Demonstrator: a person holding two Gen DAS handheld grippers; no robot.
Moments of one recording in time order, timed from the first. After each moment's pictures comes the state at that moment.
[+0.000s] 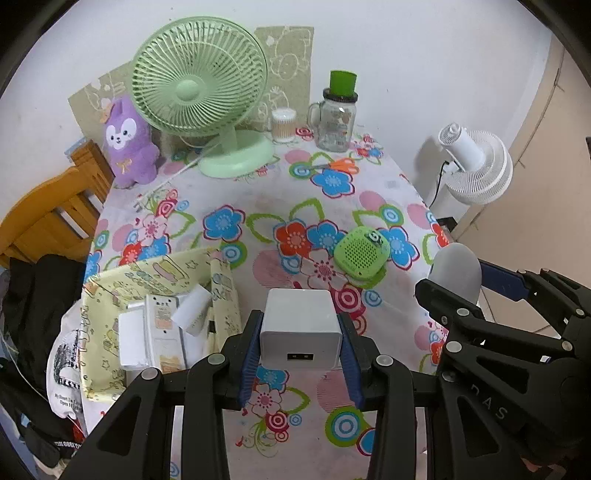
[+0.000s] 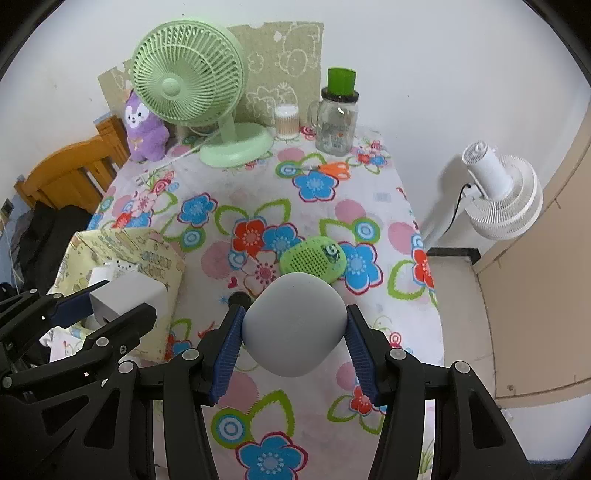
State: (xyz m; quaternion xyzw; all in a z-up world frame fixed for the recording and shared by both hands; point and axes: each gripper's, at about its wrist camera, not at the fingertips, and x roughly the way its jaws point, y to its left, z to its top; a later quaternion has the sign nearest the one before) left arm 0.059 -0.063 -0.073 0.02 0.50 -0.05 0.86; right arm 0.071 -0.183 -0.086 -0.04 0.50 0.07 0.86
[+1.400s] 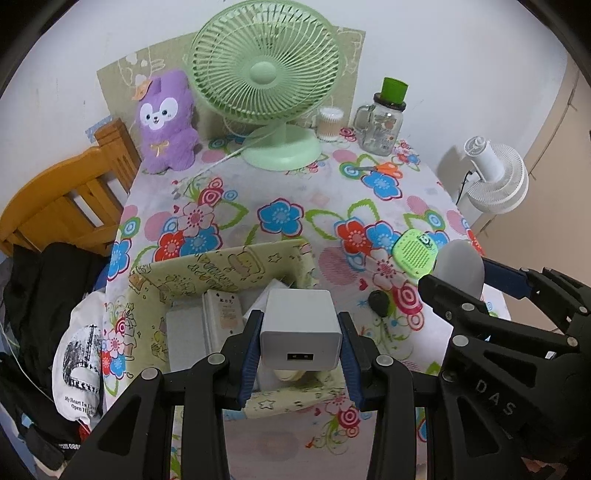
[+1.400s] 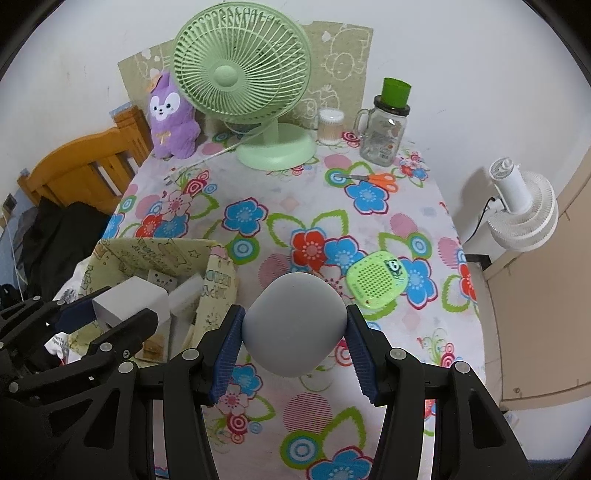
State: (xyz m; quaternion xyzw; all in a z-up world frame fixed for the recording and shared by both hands) left arm 0.066 0.032 -0.083 0.00 0.51 -0.05 0.86; right arm 0.084 -0.087 -0.092 -0.05 0.51 0.08 0.86
